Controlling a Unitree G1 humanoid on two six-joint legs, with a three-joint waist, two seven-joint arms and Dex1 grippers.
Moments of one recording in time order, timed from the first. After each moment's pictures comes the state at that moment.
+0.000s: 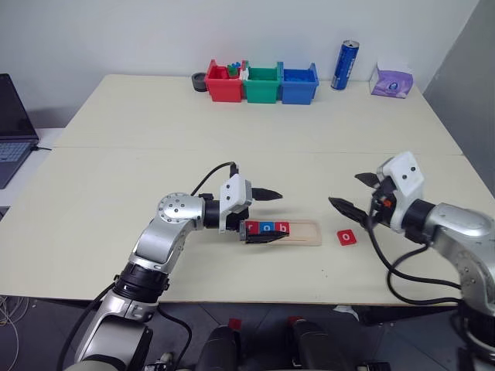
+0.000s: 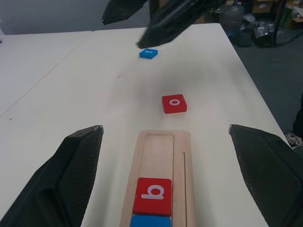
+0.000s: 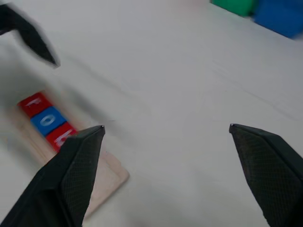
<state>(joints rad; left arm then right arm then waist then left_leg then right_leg) -0.52 0.45 -0.21 0.02 -0.29 0.19 -1.19 -0.25 -0.72 -0.15 -0.48 0.36 0.76 0.84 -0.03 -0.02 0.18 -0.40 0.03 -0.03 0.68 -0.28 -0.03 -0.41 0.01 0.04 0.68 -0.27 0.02</state>
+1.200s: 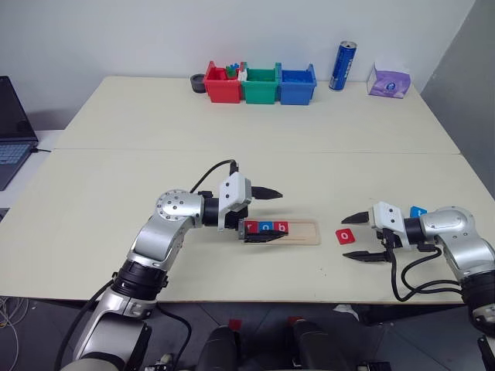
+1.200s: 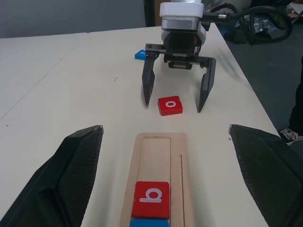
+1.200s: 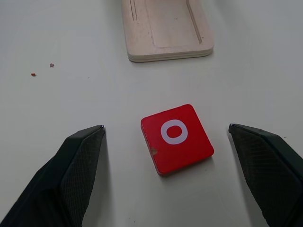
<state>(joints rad) -0.54 0.47 -0.21 0.00 -0.31 0.21 -1.20 -0.41 -0.80 0.14 0.33 0.14 -0.07 1.35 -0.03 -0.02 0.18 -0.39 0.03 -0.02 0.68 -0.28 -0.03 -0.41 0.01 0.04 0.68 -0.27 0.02</state>
